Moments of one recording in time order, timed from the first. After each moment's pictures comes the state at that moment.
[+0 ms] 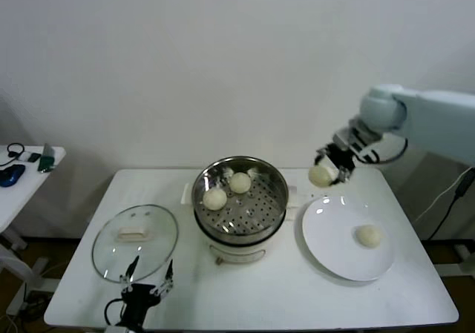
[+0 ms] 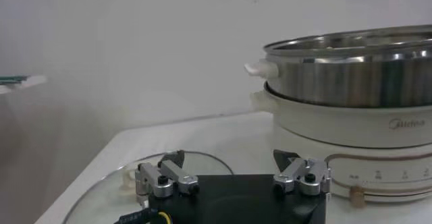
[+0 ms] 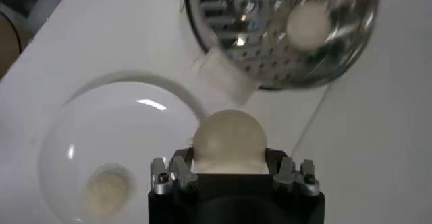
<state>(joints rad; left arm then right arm) 1.75 -1.51 -0.61 -2.01 0.03 -0.02 0.06 1.00 0.89 -1.69 1.43 0.36 0.15 -1.01</state>
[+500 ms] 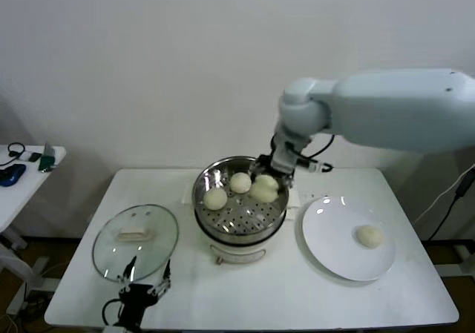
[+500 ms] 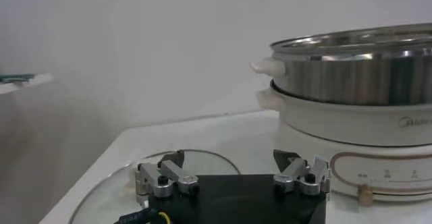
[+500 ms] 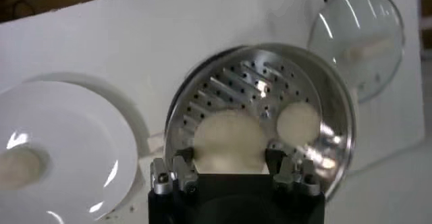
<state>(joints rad) 1.75 -1.50 -0.62 -2.00 0.02 -0.03 0.05 0.95 1.13 -1.67 1.60 0.14 0.27 -0.92</state>
